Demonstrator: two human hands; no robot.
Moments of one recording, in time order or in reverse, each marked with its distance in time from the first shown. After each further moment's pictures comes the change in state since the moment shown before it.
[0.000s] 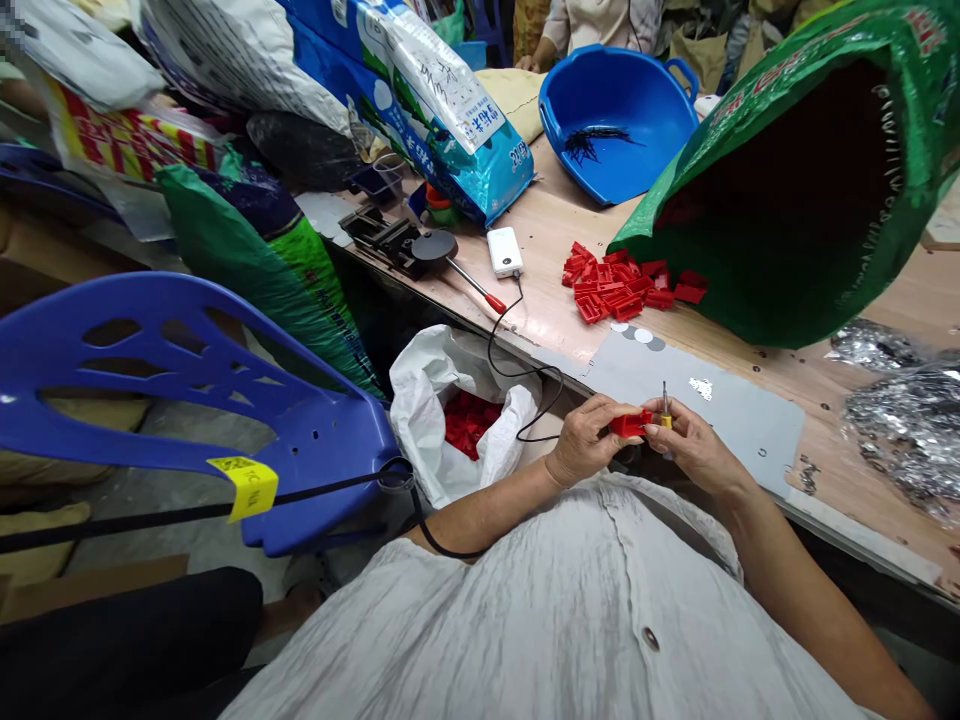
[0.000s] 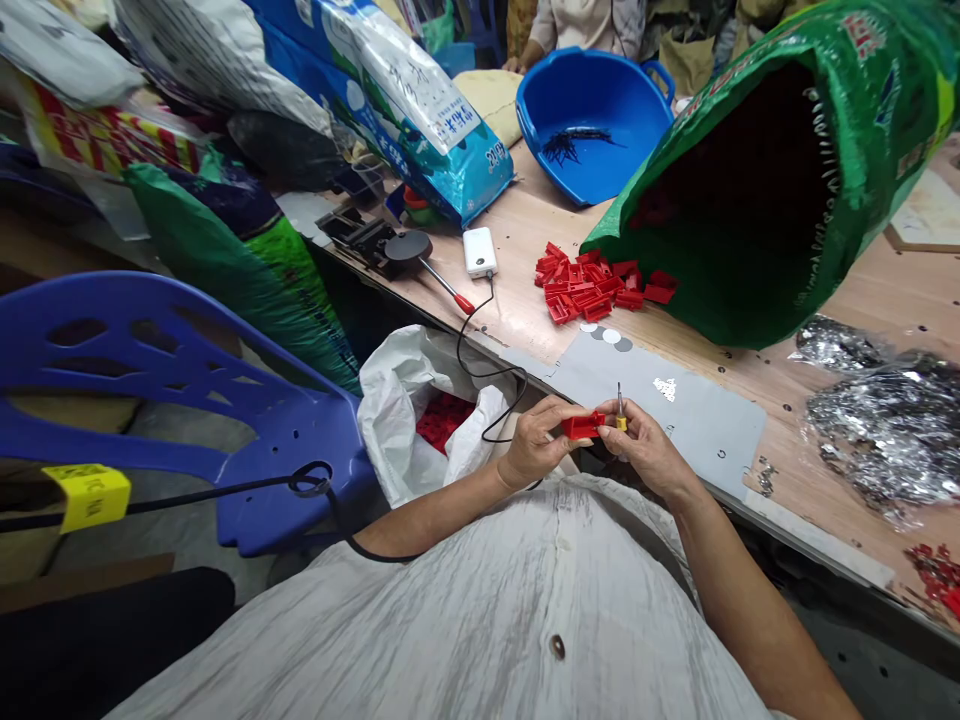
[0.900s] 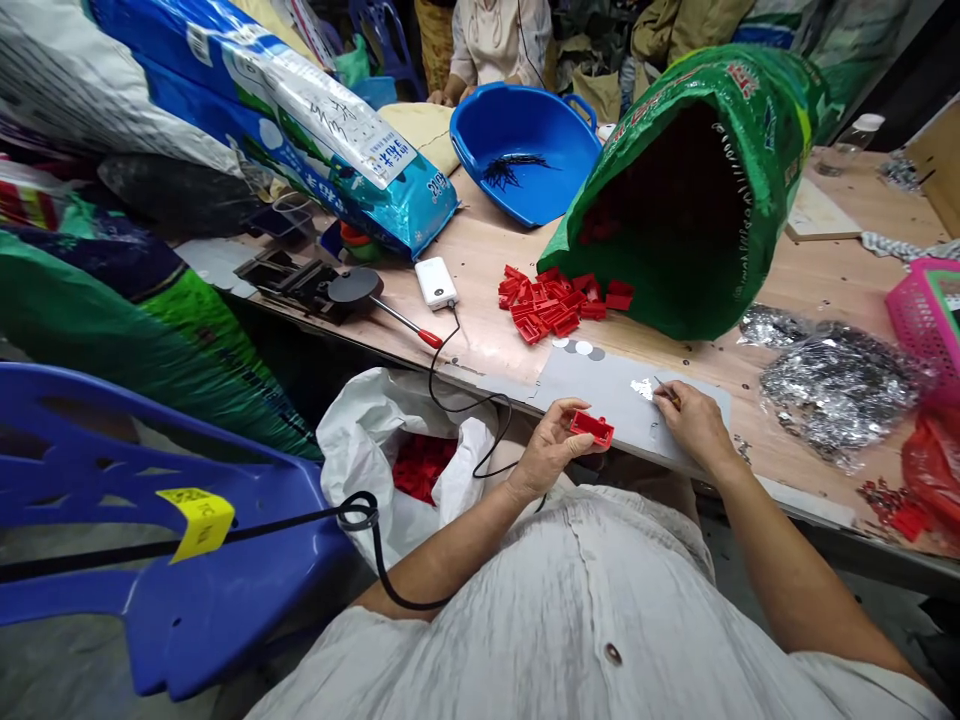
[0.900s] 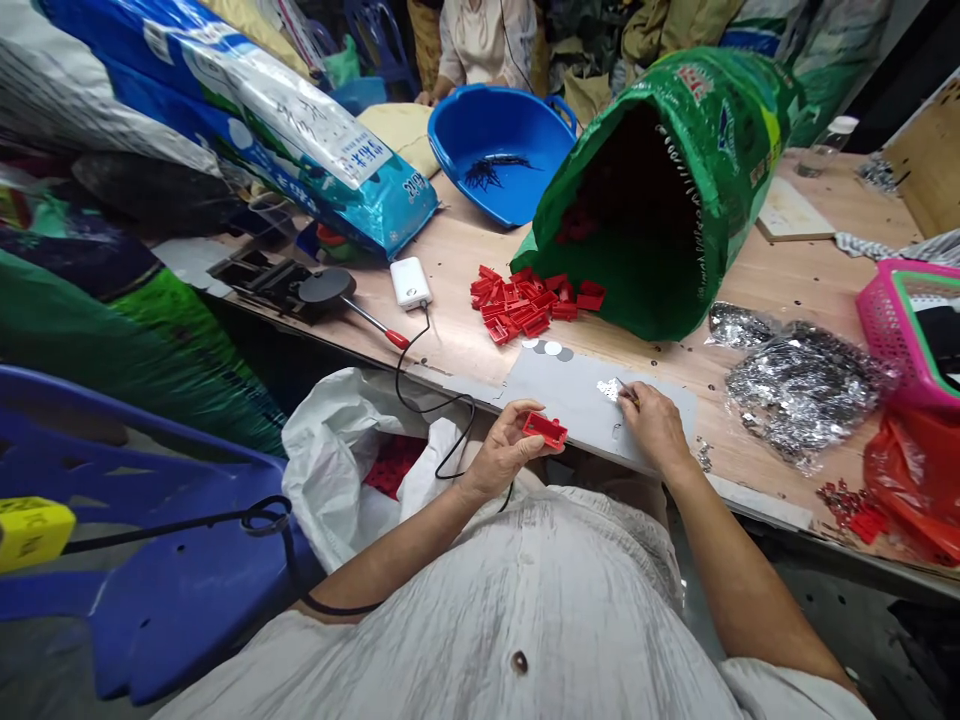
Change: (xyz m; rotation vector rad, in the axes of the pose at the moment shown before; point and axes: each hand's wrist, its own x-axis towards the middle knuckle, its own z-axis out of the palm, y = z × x) left_hand 0.022 -0.019 0.021 -0.788 -0.126 -0.387; right_hand 0.009 0.023 -0.095 -1.080 0.648 -0.135
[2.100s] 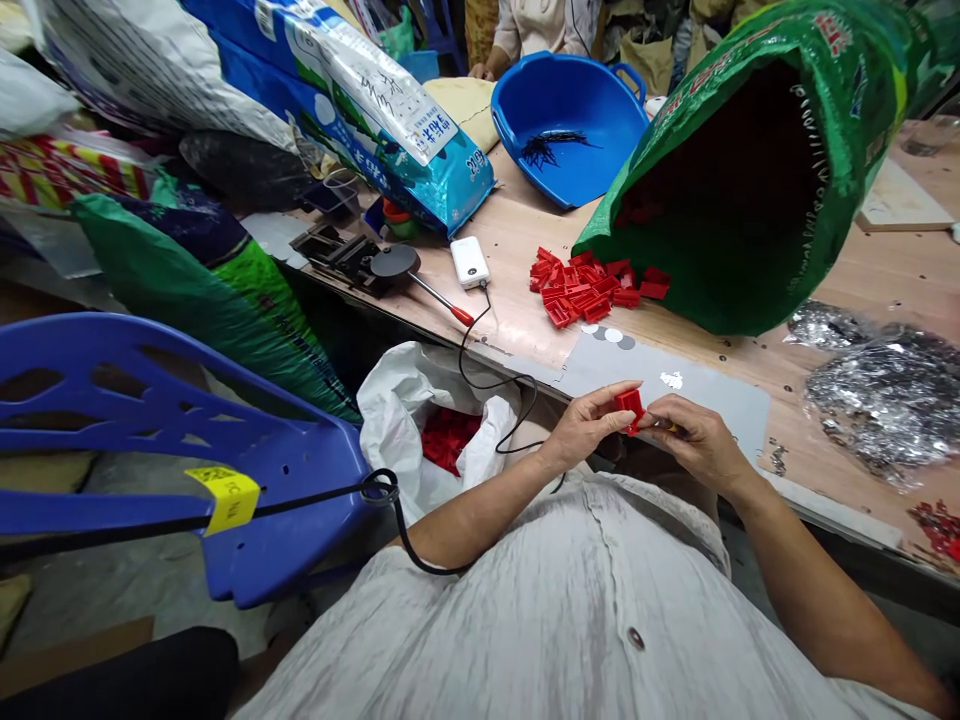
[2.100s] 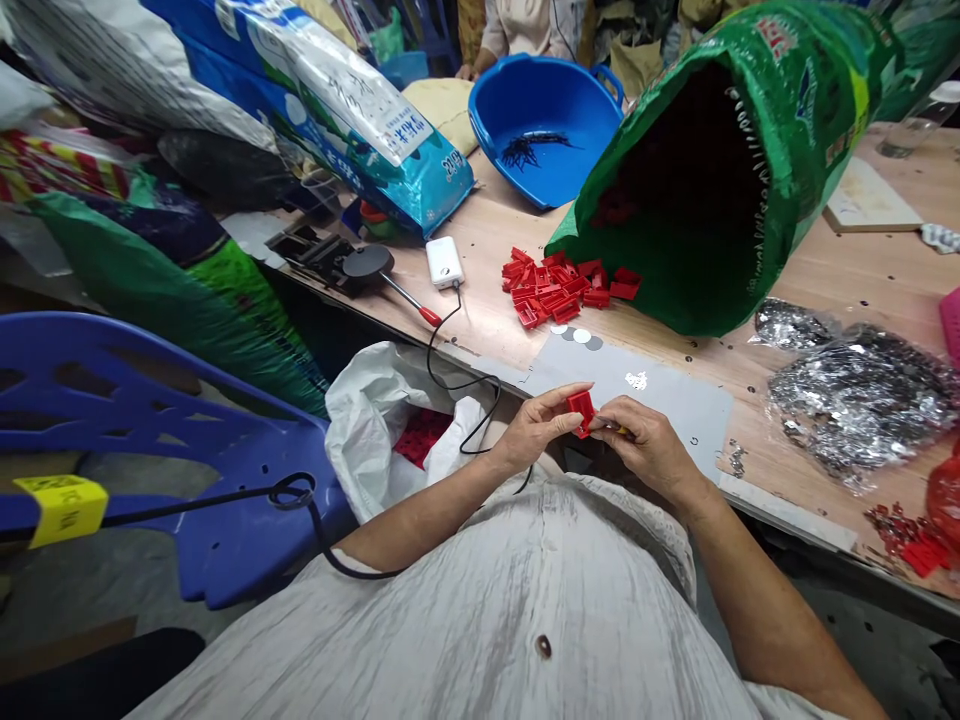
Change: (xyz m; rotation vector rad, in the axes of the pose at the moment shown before) left_hand 0.010 0.012 0.012 0.257 -0.067 0.045; right_hand -0.029 -0.063 -0.017 0.510 -0.253 -0.457
